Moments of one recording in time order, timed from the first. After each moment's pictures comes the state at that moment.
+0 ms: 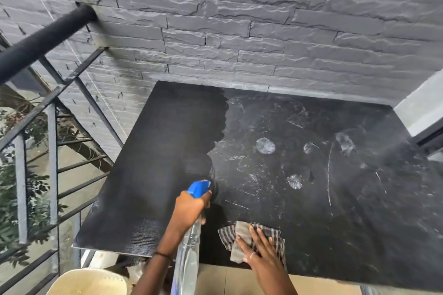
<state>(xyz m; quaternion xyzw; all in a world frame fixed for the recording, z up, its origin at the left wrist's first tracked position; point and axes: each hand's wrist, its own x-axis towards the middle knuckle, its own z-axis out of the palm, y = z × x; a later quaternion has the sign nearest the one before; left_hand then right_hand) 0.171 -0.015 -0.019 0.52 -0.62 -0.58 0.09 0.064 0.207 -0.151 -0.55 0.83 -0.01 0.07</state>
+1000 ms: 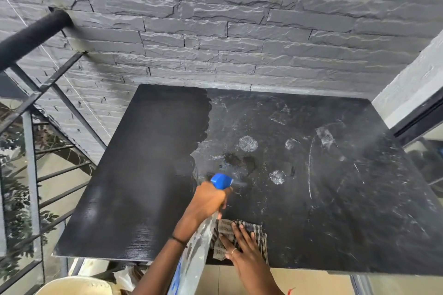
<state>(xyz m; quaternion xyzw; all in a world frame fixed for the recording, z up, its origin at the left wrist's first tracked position) 0.102 0.027 0.018 0.42 -0.71 -0.57 0.01 0.064 0.210 -0.156 -0.57 0.82 -0.07 0.01</state>
